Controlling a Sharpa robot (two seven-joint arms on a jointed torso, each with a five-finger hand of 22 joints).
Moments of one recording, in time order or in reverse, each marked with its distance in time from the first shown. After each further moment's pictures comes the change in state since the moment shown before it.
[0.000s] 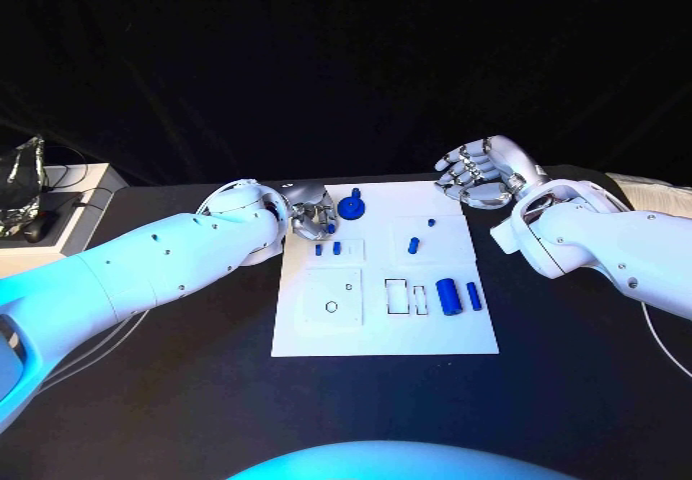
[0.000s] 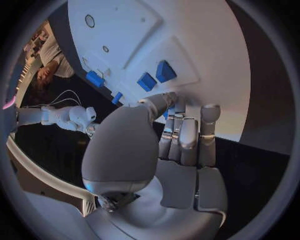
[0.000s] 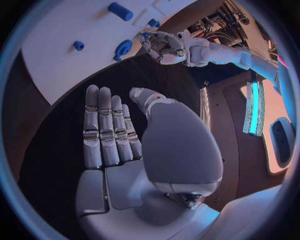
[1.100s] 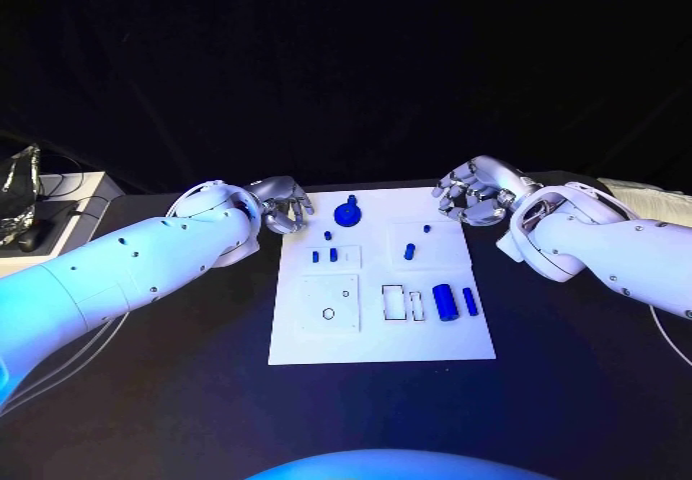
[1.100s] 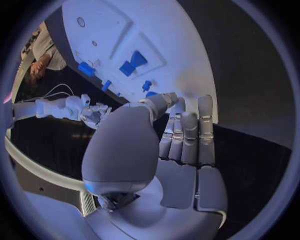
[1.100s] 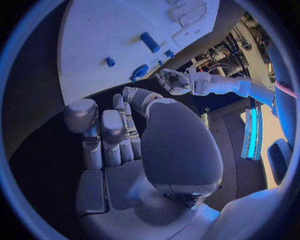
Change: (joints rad) left arm -0.001 -0.070 0.038 -0.023 0.081 -0.082 0.023; left_hand 0.000 -0.008 0.004 0.022 0.000 -0.053 0.021 -0.042 -0.041 -0.083 0.029 0.033 0.051 -0.259 0.018 -0.183 -0.405 0.019 -0.165 0.009 -0.171 -0.175; right arm -0.001 0.002 0.000 -0.052 -0.283 0.159 -0.092; right_hand 0.016 -0.003 0.107 -0.111 -0.092 0.078 -0.034 -0.061 -0.026 0.138 -0.042 -0.132 -0.093 0.323 -0.075 0.595 0.478 -0.039 0.315 -0.076 0.708 0.497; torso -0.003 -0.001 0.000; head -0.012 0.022
